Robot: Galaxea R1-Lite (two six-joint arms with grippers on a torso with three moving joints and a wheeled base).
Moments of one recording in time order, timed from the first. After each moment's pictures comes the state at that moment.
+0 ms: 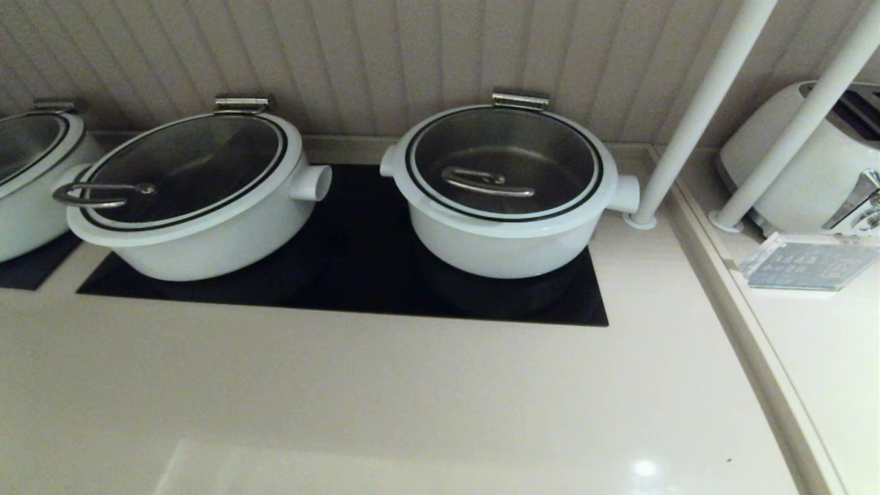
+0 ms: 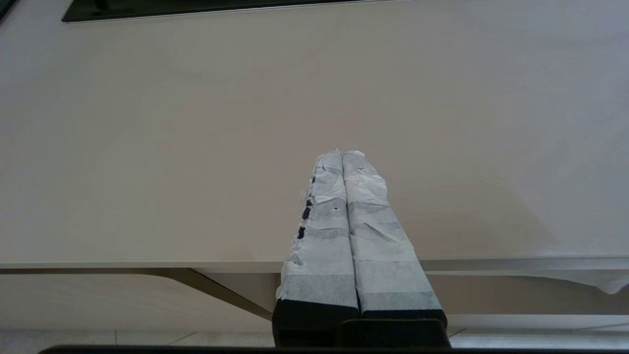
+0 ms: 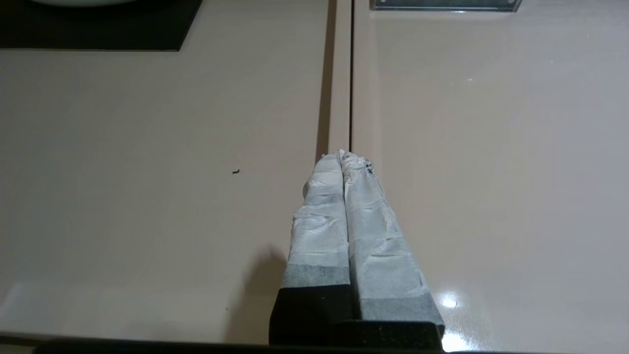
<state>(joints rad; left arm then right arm) -0.01 0.00 -0.02 0.06 -0.04 0.08 0.00 0.00 0.00 -0.01 -0.02 0.03</state>
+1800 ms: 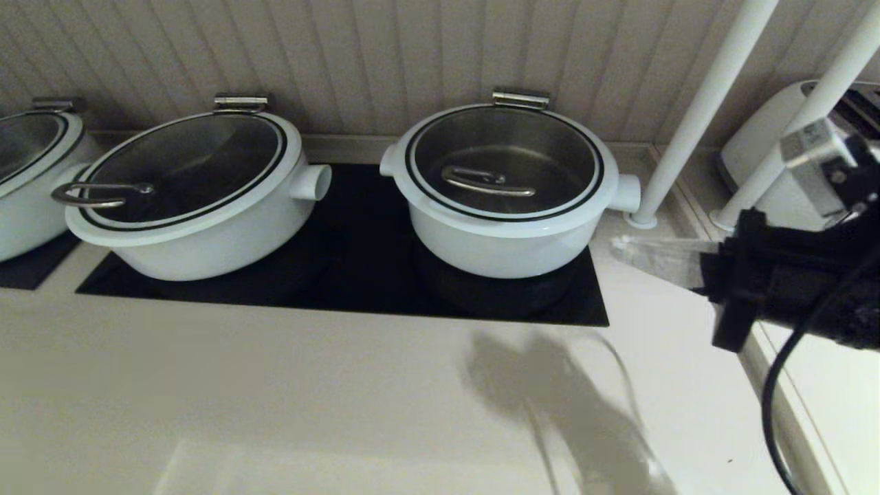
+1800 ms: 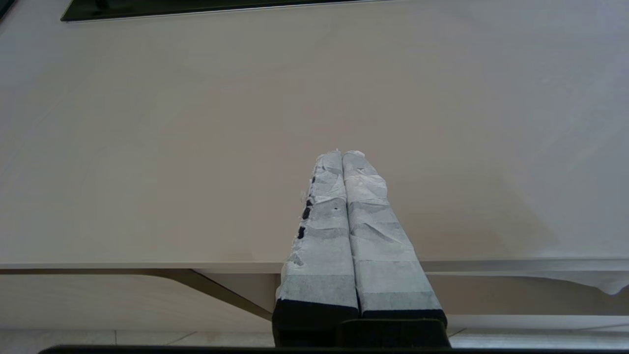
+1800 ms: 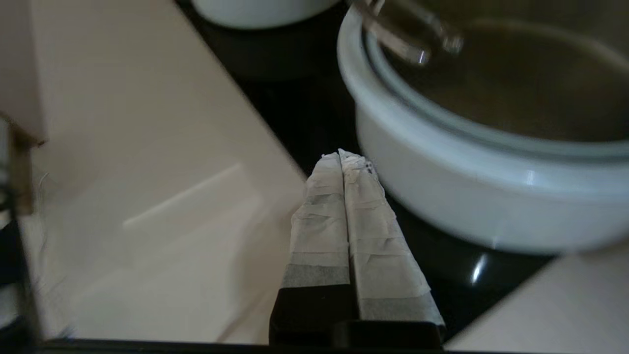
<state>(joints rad) -0.01 0.00 -0.02 0.06 -0.04 0.07 0.45 1.35 -0.74 -0.55 0.46 -0.18</state>
